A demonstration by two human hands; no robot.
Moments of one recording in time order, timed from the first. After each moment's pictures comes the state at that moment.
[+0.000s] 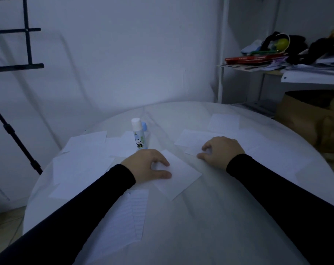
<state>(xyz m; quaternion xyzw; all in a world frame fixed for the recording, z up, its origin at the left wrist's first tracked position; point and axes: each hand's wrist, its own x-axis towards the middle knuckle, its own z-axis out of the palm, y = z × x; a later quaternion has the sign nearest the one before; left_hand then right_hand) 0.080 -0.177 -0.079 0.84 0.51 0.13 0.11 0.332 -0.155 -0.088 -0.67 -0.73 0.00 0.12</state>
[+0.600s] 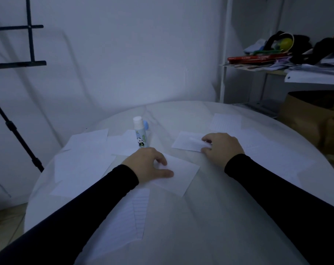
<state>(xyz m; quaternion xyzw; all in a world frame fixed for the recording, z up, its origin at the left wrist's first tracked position) 0.086 -0.184 -0.077 0.80 0.58 0.13 0.09 0.323 -0.159 -0.082 -0.67 -0.71 0.03 0.22</state>
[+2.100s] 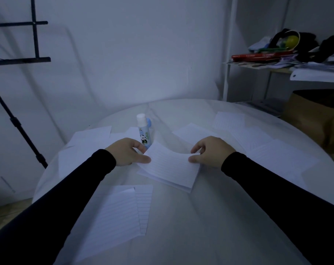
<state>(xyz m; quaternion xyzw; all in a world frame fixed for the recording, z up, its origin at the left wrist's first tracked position) 0.038 -0.165 -0.054 0.69 0.65 0.16 0.27 0.298 -0.168 -0.079 -0.64 -0.72 0.20 0.20</state>
